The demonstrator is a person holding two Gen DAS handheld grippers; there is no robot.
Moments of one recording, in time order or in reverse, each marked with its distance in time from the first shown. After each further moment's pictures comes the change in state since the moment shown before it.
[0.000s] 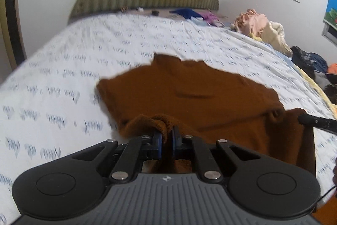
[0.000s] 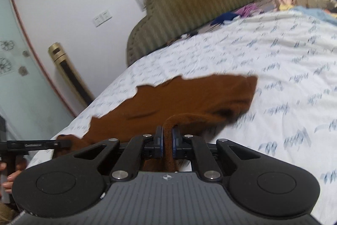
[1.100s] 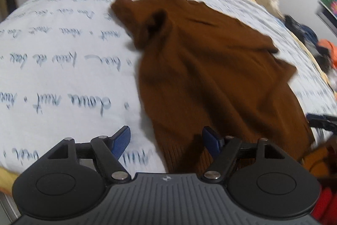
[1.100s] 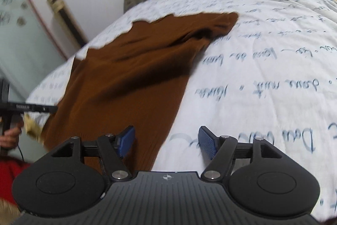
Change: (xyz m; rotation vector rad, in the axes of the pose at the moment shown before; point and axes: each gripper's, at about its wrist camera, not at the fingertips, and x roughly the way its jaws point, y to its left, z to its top) left arm -0.030 0.054 -0.097 -0.019 0.255 -0.124; right arm -0.068 0.000 -0.091 -0.111 0.327 -0.015
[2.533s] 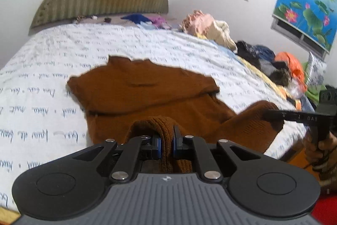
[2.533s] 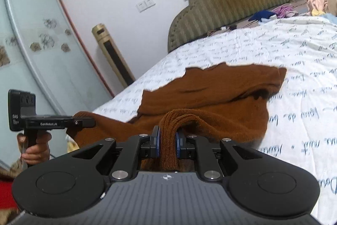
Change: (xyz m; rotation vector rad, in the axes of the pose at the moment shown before) left arm -0.081 -0.063 0.036 0.141 -0.269 -0.150; right arm -0.050 0.039 0.060 -0.007 -0.268 0.217
